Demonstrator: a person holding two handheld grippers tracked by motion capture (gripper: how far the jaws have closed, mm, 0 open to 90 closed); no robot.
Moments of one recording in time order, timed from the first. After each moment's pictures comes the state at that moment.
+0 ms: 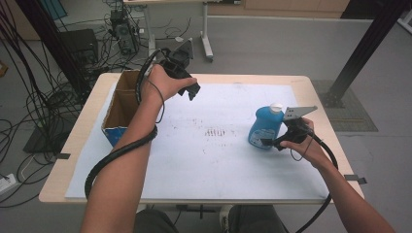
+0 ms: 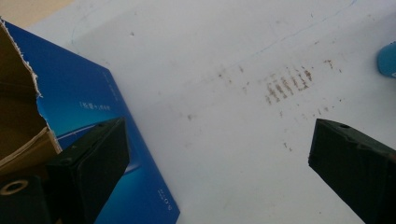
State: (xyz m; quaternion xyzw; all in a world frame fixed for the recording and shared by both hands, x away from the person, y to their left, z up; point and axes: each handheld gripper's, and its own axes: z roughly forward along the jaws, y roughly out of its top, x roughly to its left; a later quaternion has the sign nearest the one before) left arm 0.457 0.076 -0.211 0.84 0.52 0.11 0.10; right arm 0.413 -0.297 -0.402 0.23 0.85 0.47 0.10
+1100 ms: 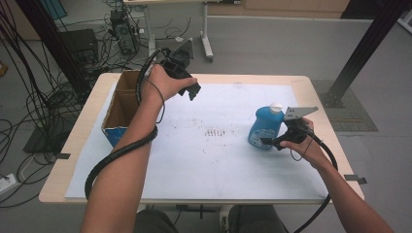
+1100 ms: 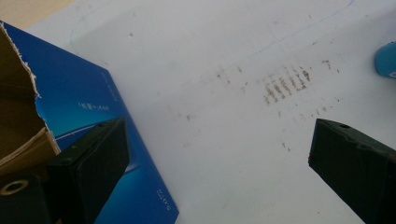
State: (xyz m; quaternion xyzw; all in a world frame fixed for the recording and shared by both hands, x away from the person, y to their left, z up) left arm 0.456 0.074 -0.210 0.84 0.52 0.11 0.10; right arm 0.412 -0.297 -0.402 0.22 0.84 0.48 0.11
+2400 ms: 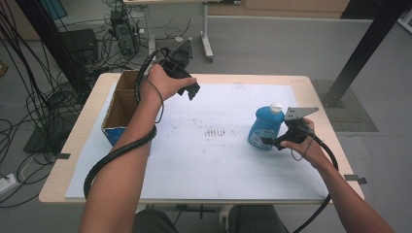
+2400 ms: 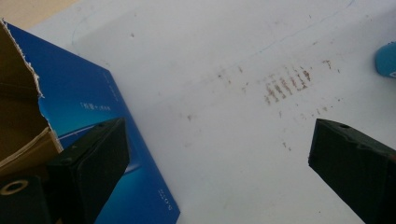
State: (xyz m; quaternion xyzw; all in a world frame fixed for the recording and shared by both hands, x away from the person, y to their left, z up) left arm 0.456 0.075 -0.208 0.84 0.52 0.11 0.10; right arm 0.412 -0.299 -0.404 0.22 0.84 0.48 0.12
